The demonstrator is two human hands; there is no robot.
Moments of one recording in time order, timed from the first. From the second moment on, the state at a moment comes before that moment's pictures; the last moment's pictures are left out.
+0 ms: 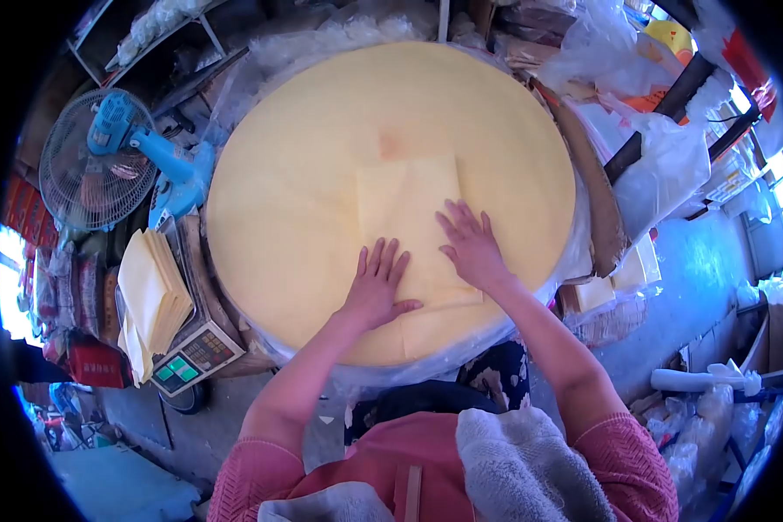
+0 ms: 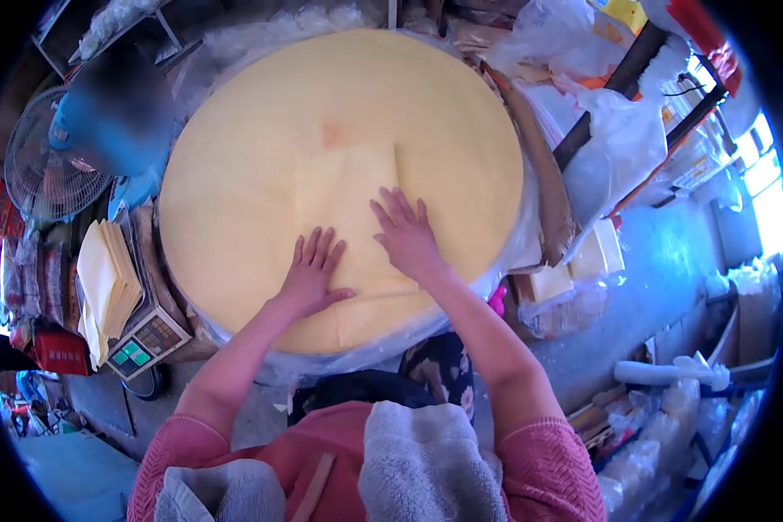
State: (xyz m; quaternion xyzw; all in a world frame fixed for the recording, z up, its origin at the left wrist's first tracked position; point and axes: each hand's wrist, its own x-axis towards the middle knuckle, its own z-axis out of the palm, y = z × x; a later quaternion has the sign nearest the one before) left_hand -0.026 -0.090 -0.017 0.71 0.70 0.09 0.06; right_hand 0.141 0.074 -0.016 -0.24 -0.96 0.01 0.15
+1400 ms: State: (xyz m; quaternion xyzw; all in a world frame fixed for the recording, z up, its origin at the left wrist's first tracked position) left_hand -0.020 -0.066 -0.015 0.54 0.83 0.16 0.00; right_hand 0.142 0.078 0.014 -0.46 -0.86 0.19 0.03
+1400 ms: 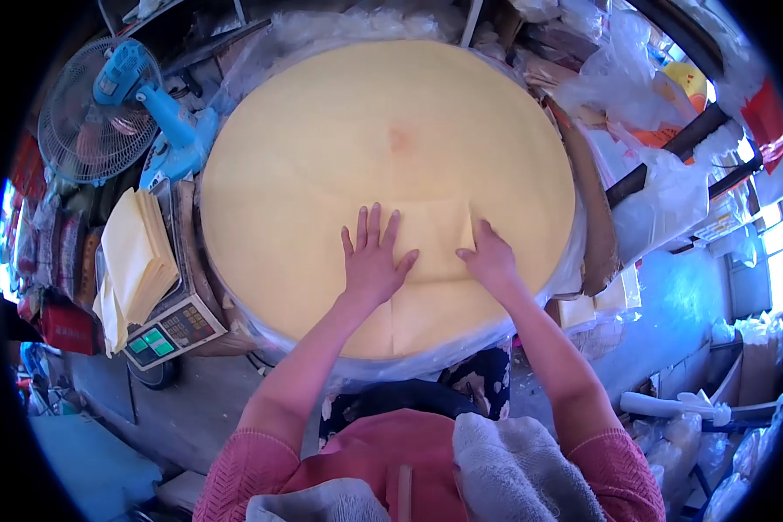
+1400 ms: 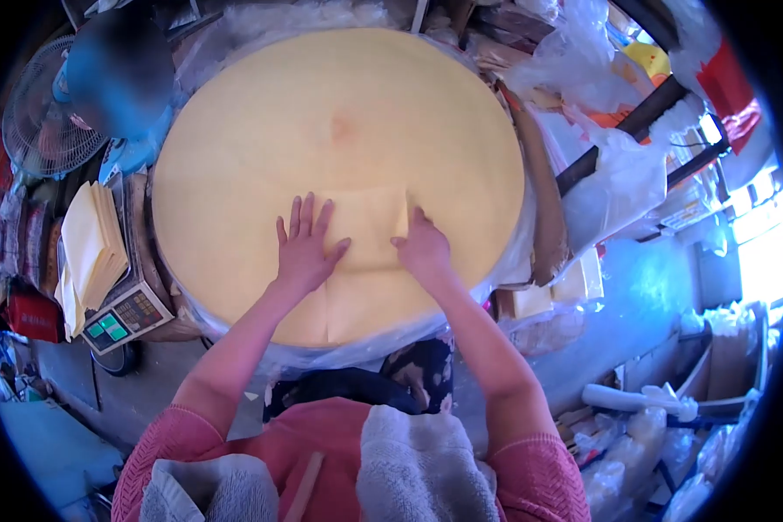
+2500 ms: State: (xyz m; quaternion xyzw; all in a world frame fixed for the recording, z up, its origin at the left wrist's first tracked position) left_hand -0.018 -0.199 0.076 0.55 0.78 0.27 -0.13; right_hand 0.061 -0.025 0.151 -0.04 -1.00 0.07 0.03
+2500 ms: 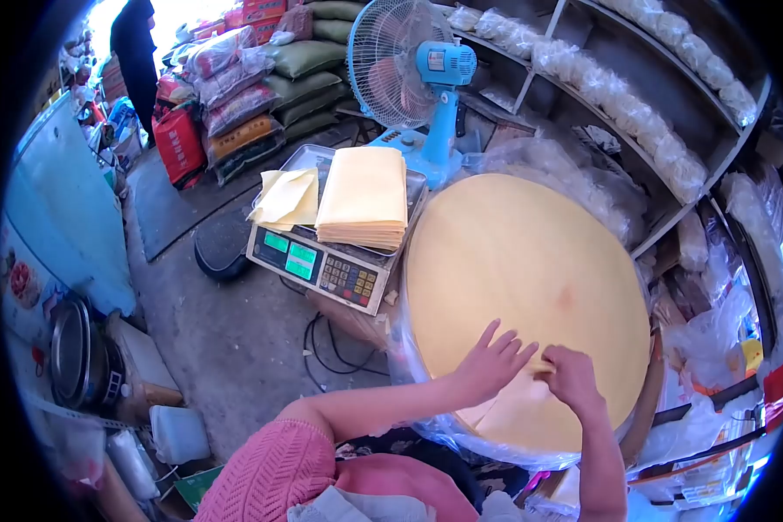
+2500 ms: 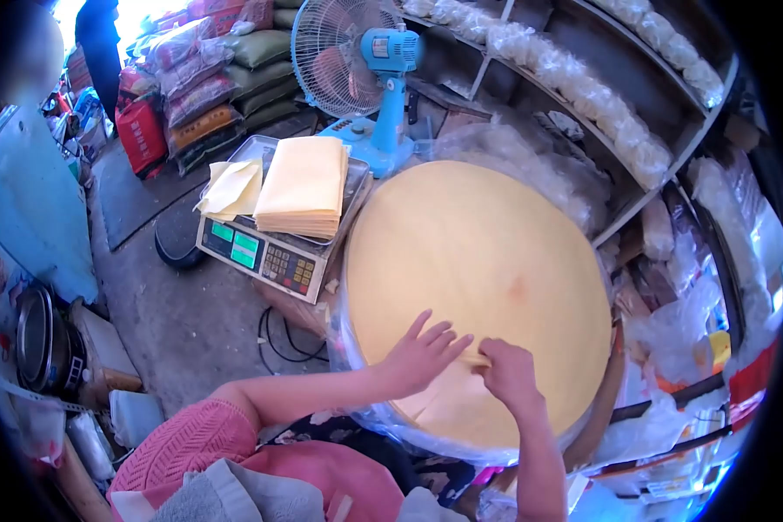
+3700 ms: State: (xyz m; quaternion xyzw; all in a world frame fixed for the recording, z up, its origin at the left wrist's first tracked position) left_hand -0.331 -0.396 0.127 0.06 0.69 0.72 0.05; right_hand 0.184 -0.037 0.050 -0.25 -0.92 0.26 0.16
